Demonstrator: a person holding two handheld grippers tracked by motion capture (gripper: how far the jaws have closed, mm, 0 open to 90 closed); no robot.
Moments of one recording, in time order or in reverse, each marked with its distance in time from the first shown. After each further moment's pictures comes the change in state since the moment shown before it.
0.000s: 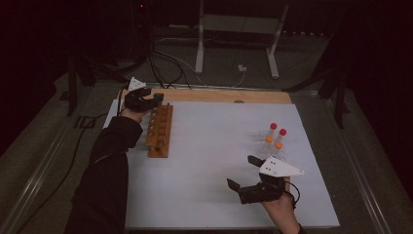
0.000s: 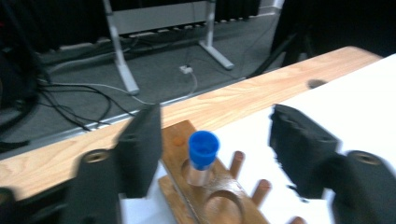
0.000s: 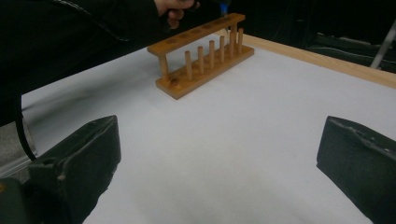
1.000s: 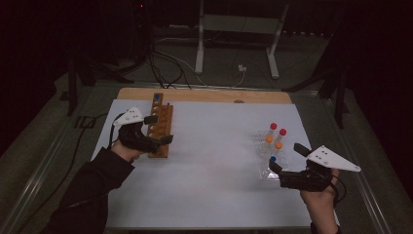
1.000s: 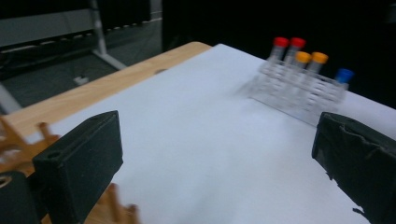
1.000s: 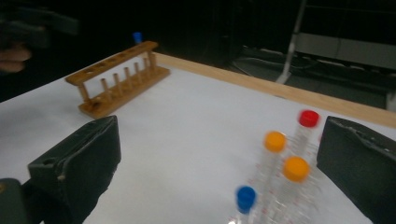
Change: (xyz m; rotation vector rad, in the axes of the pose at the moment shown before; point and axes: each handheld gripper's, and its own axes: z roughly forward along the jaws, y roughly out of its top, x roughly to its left) left arm -0.100 -0.024 -0.116 -0.027 -0.413 0.105; right arm -0.056 0.017 -0.076 -0.061 -0.262 0.055
